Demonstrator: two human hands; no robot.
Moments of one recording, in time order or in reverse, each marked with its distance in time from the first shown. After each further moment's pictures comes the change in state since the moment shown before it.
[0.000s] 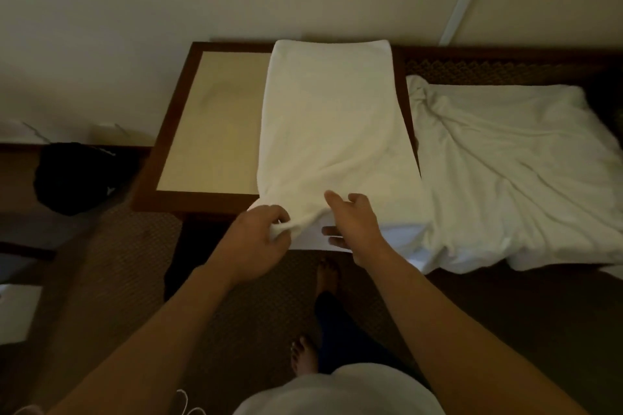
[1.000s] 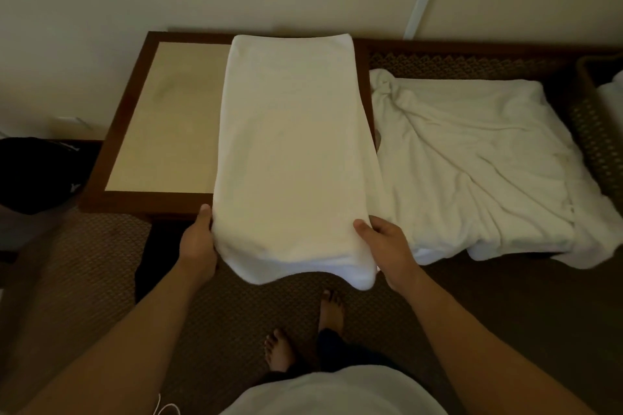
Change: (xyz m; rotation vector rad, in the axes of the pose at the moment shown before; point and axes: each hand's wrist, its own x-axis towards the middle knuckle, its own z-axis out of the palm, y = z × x) left_hand 0.026 -0.010 0.054 -1.058 0.442 -0.883; right_hand 0.006 0.045 -0.140 -0.050 0.014 -0.155
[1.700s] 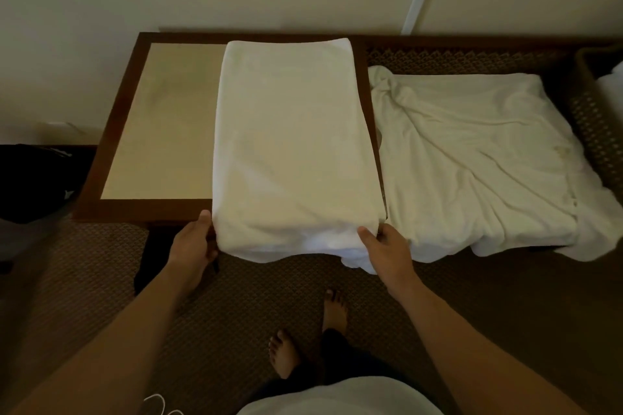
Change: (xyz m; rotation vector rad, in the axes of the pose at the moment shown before) left_hand 0.037 0.001 -0.022 0.204 -0.130 0.031; right_hand 0.015 0.031 0.008 -0.134 0.159 -0.053
